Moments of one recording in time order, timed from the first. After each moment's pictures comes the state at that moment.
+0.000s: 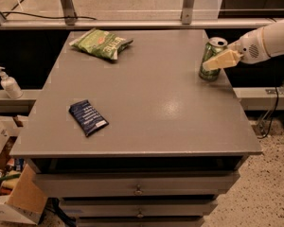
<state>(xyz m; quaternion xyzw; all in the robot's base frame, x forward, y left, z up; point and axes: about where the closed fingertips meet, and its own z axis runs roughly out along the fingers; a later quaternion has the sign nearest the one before) 0.681 -0.244 0.865 -0.39 0.81 0.21 0.38</state>
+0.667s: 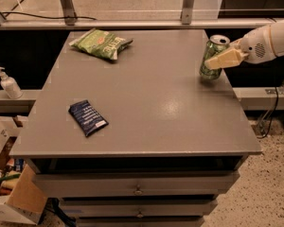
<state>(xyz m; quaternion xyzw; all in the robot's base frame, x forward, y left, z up) 0.657 -0.231 0.885 -0.40 0.79 0.23 0.39</state>
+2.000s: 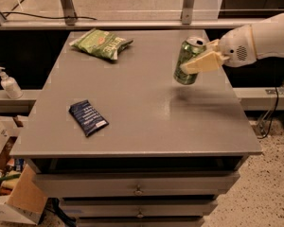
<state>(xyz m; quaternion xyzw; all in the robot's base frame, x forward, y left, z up) 0.605 -0.149 0.910 -0.46 0.74 0.30 0.39</state>
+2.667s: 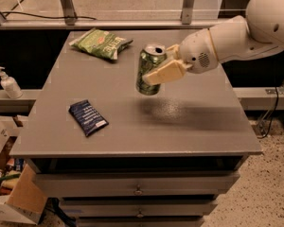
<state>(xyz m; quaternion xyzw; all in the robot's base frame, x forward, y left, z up) 0.557 -0.040 0.916 -0.54 0.68 0.34 0.37</state>
